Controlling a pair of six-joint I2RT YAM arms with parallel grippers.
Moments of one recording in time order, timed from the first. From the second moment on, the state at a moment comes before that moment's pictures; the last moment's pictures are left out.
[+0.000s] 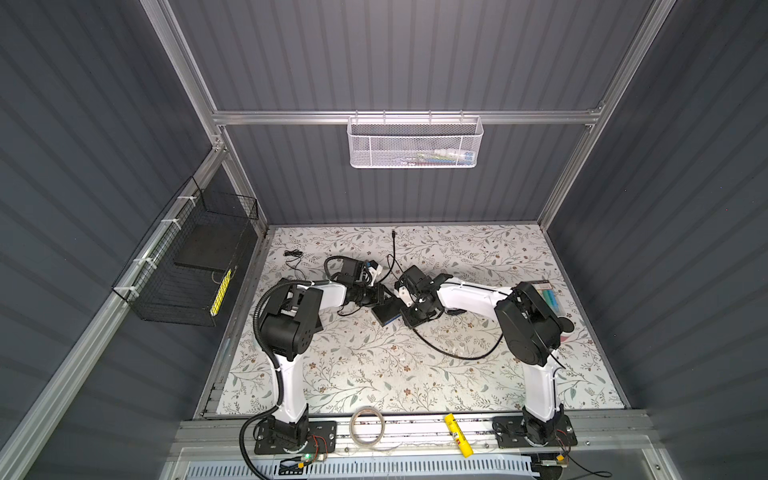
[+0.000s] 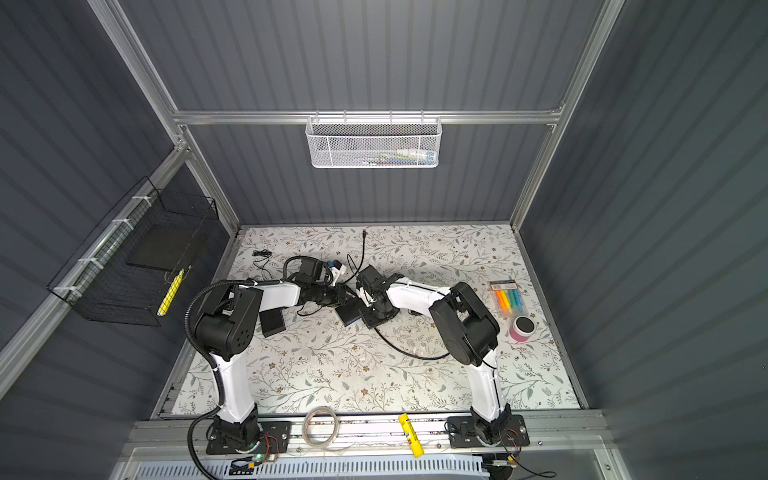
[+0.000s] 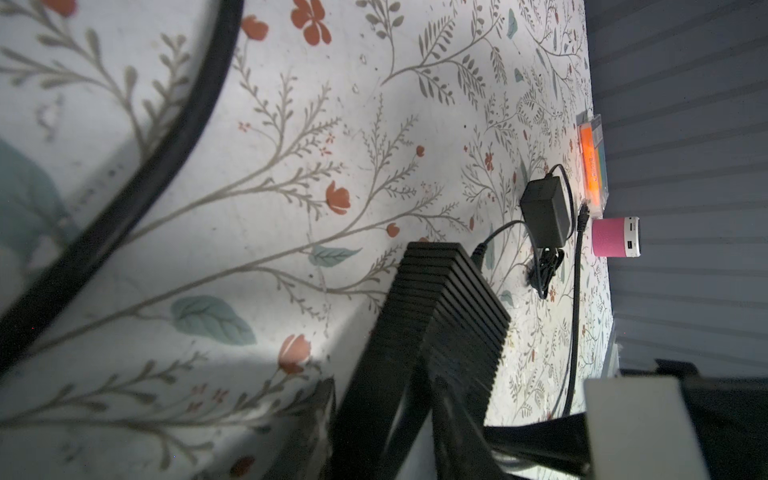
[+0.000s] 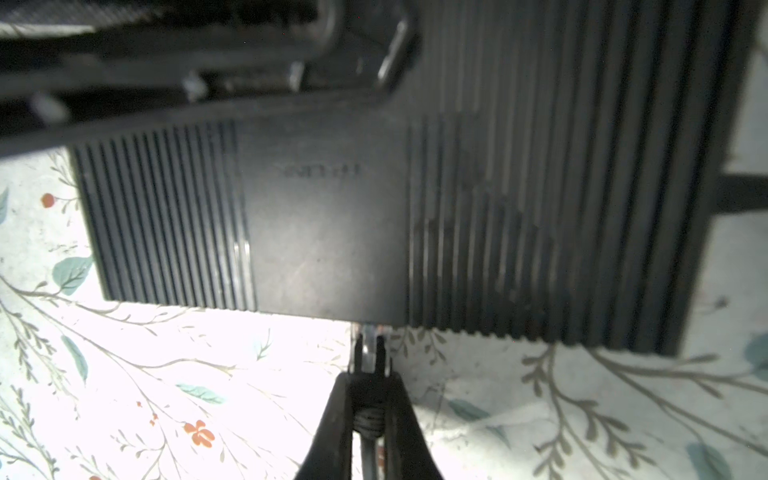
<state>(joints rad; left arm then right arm) -0.37 2.00 1.11 -0.04 0.69 -0.36 0.73 2.03 1.39 -0.64 -0.16 0.19</state>
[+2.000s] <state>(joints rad) -0.39 2.03 1.11 0.03 0.73 -0.38 0.72 2.03 1.39 -0.66 -0.12 0.11</state>
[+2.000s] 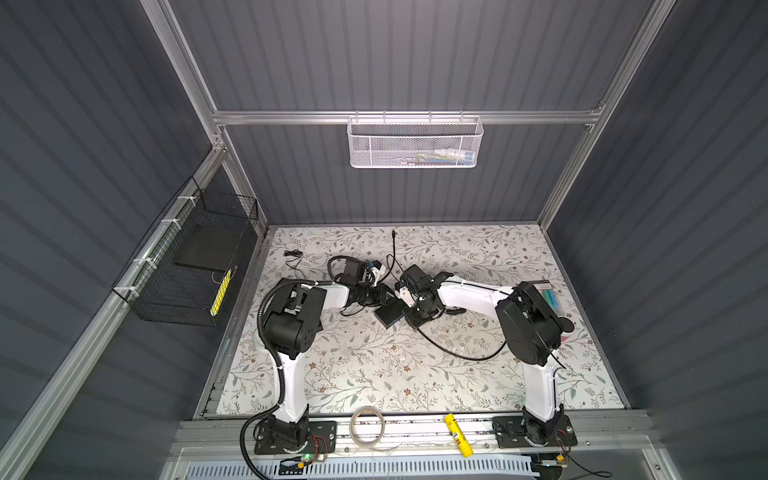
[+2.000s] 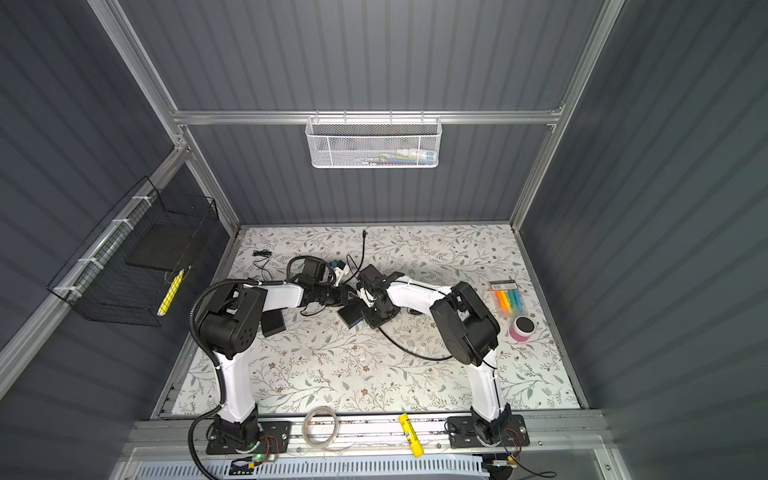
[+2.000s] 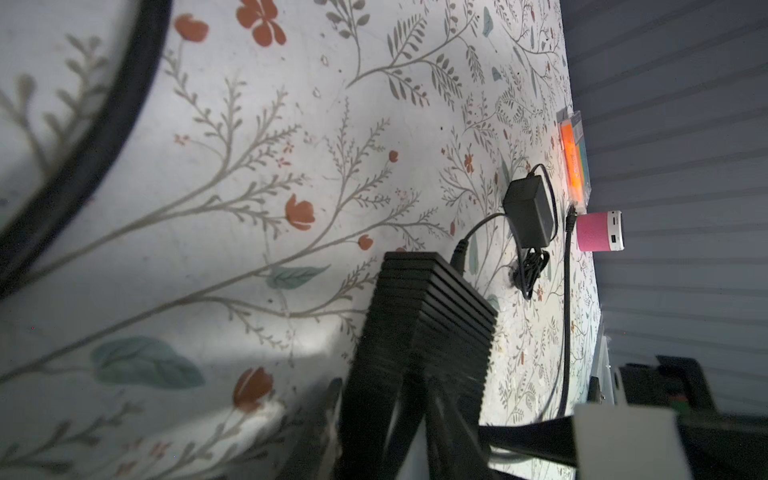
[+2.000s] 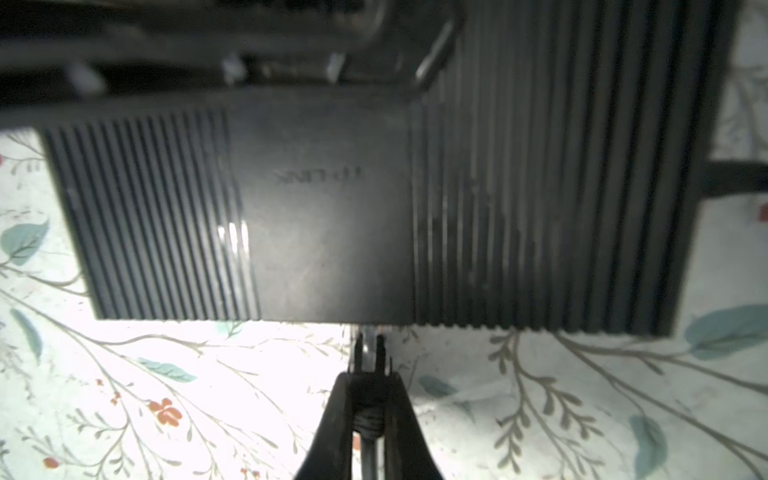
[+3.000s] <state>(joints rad) -0.39 2.05 1.13 0.07 0.75 -0.38 0.72 1.97 1.31 -0.58 -0.13 0.15</state>
